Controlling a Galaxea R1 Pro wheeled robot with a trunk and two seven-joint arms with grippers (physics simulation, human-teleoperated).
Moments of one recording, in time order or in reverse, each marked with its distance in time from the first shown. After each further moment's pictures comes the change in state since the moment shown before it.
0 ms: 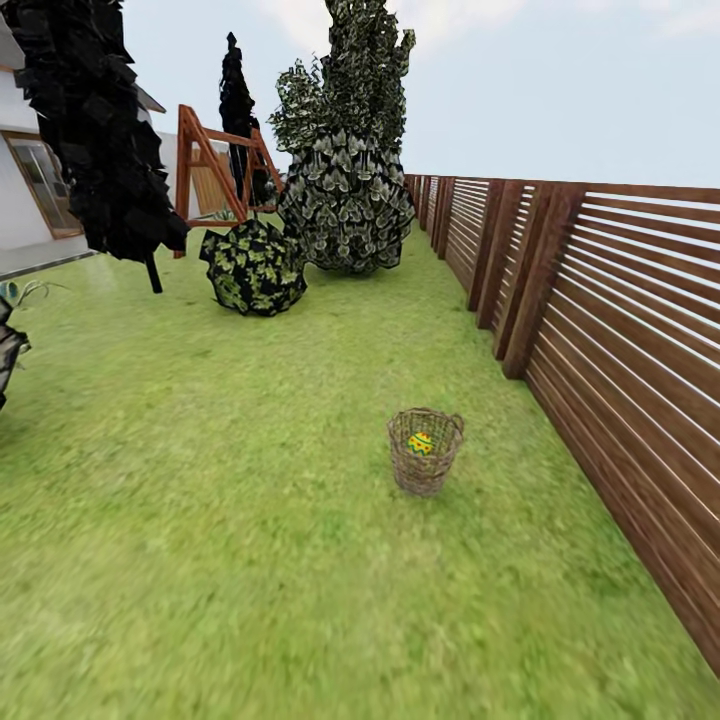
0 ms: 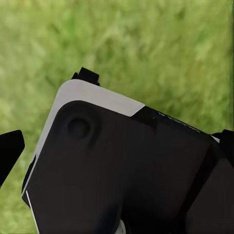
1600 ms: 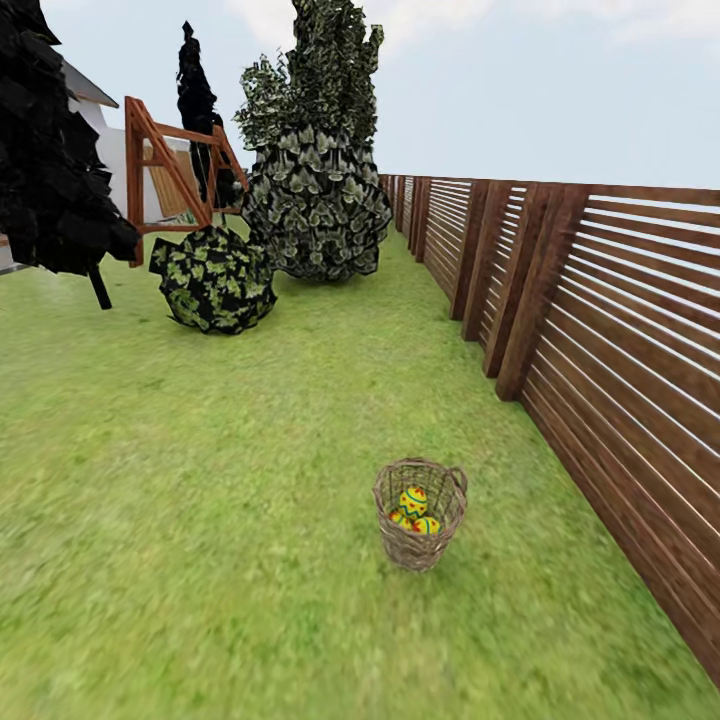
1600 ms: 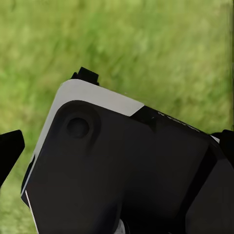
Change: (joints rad) left arm 0.000 -0.002 0.000 0.000 0.000 0.000 0.000; right arm 0.000 0.001 -0.004 -0.002 0.000 -0.007 -0.002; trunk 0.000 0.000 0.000
